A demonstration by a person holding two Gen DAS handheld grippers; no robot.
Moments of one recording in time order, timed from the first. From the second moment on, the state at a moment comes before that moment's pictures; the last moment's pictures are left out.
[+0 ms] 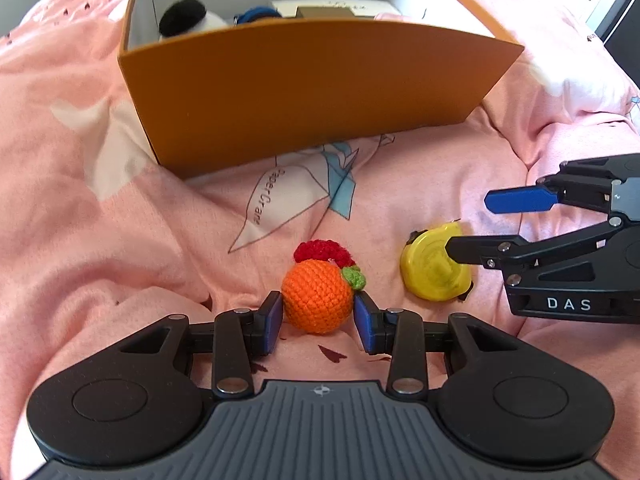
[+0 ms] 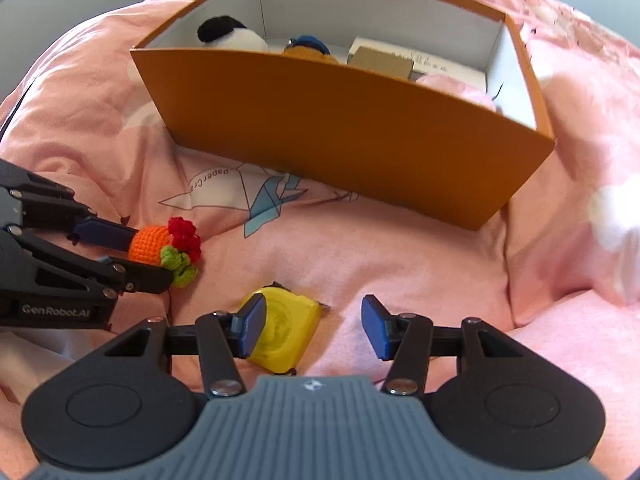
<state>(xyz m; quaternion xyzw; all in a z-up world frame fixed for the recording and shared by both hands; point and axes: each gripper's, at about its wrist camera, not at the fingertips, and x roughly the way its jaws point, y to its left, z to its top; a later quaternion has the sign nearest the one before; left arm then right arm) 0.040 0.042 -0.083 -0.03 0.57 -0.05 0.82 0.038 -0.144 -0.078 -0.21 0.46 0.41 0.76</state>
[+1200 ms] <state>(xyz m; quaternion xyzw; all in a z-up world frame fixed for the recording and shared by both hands) 0.044 0.046 -0.085 -0.06 0.56 -0.05 0.83 0.040 -0.126 -0.096 -0.23 0.51 0.42 0.72</state>
